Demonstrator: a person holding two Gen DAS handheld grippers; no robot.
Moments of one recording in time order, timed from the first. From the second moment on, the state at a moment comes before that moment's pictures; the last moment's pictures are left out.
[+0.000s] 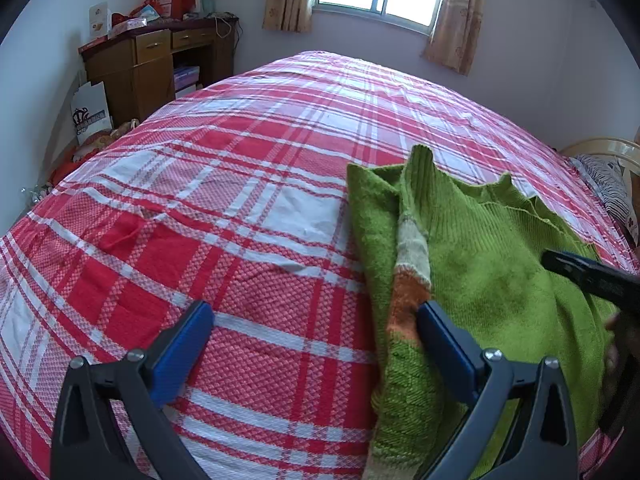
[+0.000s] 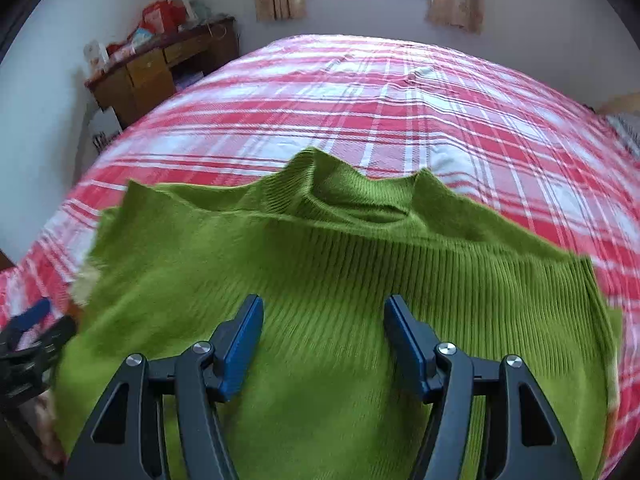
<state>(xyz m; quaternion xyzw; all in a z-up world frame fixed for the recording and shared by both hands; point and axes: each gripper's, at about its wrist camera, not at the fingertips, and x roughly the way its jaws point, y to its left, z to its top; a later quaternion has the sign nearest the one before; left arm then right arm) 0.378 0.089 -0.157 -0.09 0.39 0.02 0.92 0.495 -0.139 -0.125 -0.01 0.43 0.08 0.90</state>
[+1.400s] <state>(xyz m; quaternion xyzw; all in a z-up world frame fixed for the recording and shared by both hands) 0.435 0.073 -0.153 -0.07 0.41 -0.15 0.90 0.310 0.045 -0.164 -0.34 0.27 0.20 0.88</state>
